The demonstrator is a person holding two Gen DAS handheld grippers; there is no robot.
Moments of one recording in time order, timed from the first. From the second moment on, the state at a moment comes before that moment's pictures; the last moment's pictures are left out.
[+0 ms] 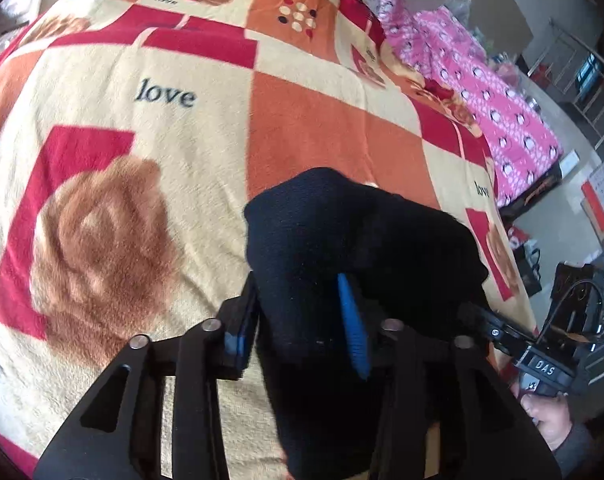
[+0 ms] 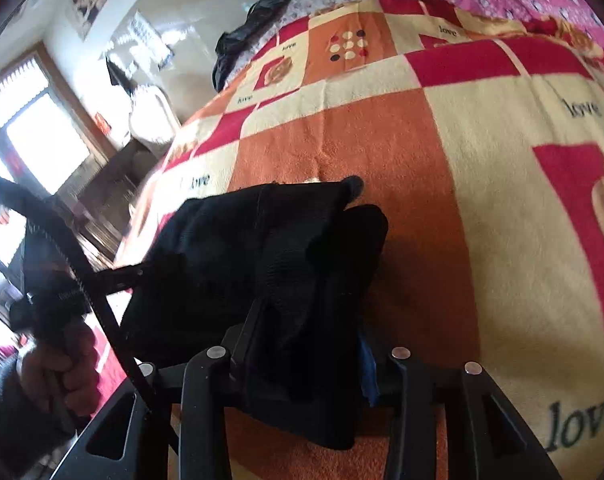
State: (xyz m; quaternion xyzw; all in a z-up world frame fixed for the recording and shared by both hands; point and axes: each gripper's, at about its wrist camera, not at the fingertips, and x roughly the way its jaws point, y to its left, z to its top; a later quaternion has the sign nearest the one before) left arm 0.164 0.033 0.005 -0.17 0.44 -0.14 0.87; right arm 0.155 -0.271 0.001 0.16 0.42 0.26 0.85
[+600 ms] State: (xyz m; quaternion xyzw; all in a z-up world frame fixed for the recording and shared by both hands) left arm 0.166 0.040 -0.006 -0.19 0.41 -0.15 0.88; right arm 0.156 -0.274 -0.004 0.20 0.41 0.27 0.85
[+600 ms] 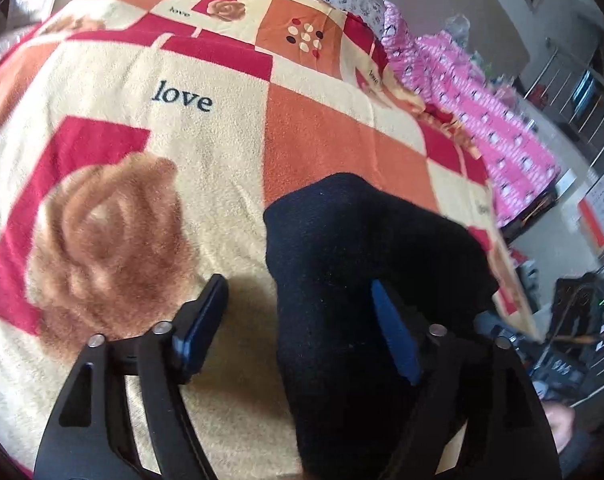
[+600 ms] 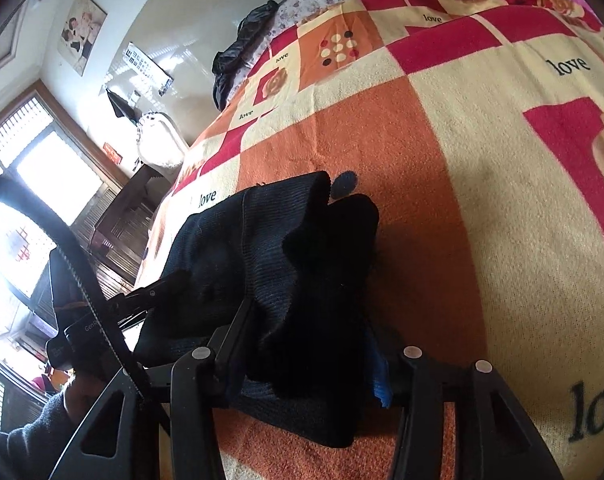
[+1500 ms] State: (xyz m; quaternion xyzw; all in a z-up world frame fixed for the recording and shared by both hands) left arm -0.021 -0.042 0.032 0.02 0.37 -0.06 0.93; right arm -0.027 -0.288 0.049 -0.03 0.31 0.17 0.94
